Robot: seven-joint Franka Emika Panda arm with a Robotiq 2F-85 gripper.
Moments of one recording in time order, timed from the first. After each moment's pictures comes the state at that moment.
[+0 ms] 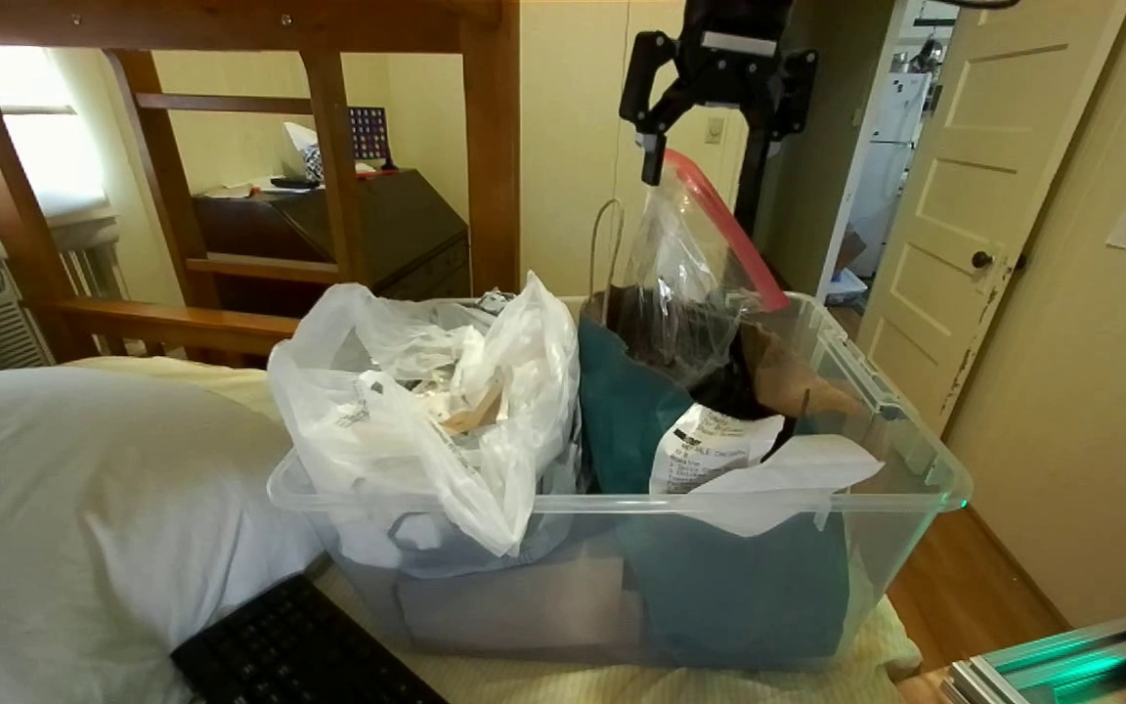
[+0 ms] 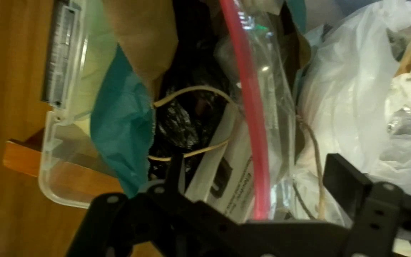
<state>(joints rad) 0.49 -0.06 0.60 -1.73 -0.07 1.74 1.12</state>
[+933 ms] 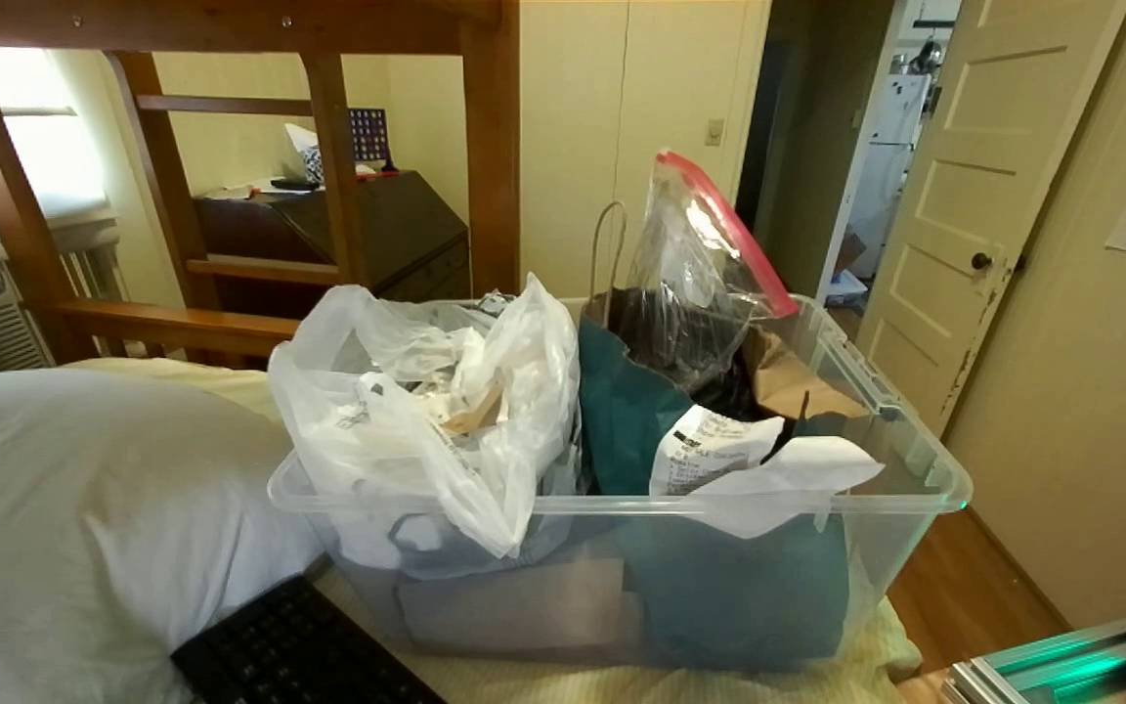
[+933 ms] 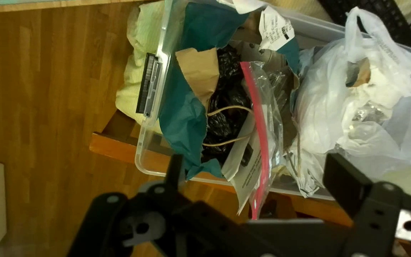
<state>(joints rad) 0.51 -0.21 0.70 -1.38 -0.08 1.30 1.27</state>
